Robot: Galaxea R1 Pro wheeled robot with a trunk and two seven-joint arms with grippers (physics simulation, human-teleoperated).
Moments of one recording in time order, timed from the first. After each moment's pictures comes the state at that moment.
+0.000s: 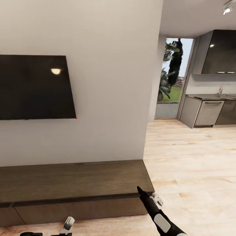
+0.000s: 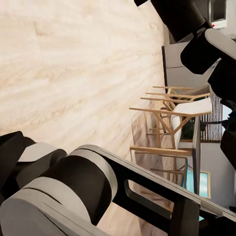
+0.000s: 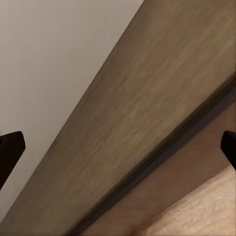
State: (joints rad) left arm -0.05 0.17 0.11 -1.12 0.04 0.96 -1.31; right arm -0.53 0.08 0.02 -0.24 -0.91 -0.15 0.38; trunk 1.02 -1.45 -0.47
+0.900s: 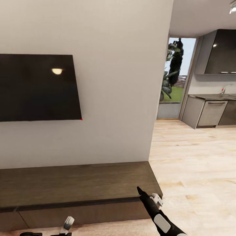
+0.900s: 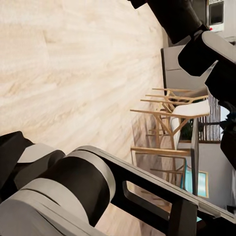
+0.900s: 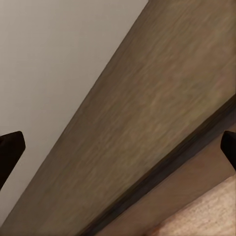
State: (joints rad) left arm -0.05 0.17 0.11 -1.12 0.05 0.96 -1.31; right arm -0.53 0.08 0.02 -0.24 -0.91 -0.15 0.38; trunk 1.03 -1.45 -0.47
